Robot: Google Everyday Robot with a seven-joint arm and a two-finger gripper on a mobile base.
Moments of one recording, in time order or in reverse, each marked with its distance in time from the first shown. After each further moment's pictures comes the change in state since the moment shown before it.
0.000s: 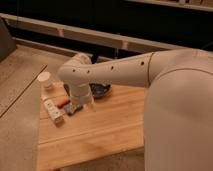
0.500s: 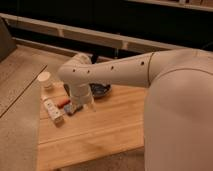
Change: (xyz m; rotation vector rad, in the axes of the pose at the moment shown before) arm -0.001 0.000 0.000 -0.004 -0.002 -0.003
